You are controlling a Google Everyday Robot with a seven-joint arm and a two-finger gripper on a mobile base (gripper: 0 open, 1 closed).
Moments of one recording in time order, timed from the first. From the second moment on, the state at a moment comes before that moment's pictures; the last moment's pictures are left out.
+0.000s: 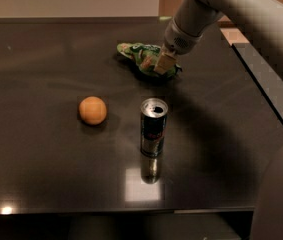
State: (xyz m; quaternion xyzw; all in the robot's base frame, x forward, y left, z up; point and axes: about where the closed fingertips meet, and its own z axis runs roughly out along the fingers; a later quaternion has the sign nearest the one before) arm 0.671 -0.068 0.878 -0.60 0.77 0.06 0.22
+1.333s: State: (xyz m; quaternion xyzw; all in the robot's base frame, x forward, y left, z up) arm 0.599 -0.091 0.974 -0.64 0.71 0.08 0.27
